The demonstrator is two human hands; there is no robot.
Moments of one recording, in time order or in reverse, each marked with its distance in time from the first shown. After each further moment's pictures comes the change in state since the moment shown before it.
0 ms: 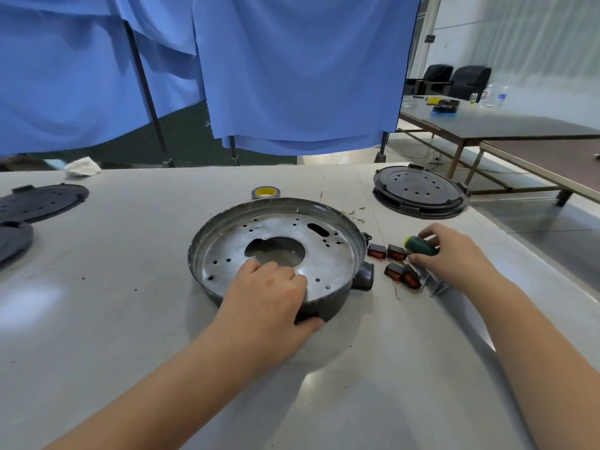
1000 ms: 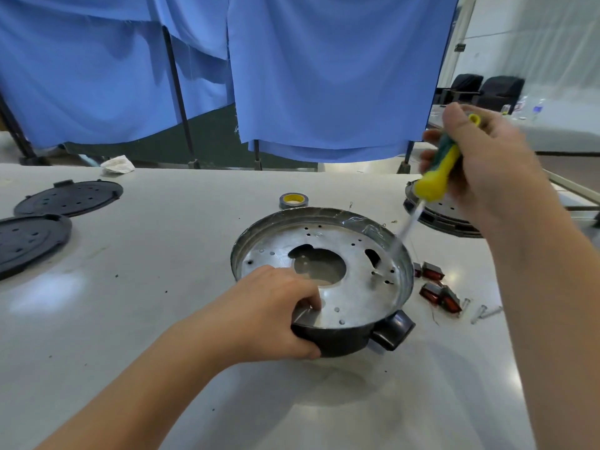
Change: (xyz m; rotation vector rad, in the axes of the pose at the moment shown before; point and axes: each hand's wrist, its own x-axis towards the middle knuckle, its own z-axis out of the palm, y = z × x) left_hand 0.001 -0.053 -0.011 -0.332 -0.177 0.079; right_hand -0.030 -0.163 -0.084 1.365 0.066 -0.162
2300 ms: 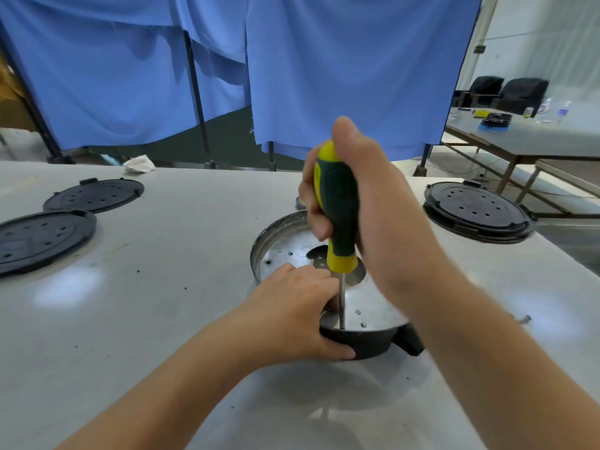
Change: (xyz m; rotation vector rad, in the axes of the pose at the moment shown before) left_hand 0.003 0.011 0.000 0.014 0.034 0.023; right_hand -0.082 0.027 0.090 -0.026 -0.589 -0.066
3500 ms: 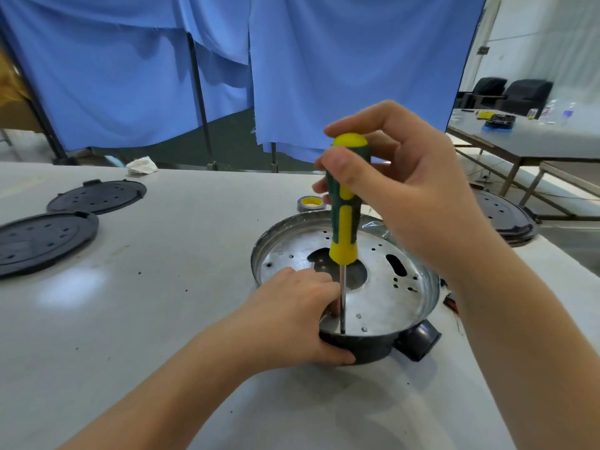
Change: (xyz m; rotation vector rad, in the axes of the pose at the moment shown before) left_hand 0.000 -0.002 0.001 0.013 -0.011 0.004; right_hand 0.007 -0.008 -0.035 -0.288 -0.013 -0.277
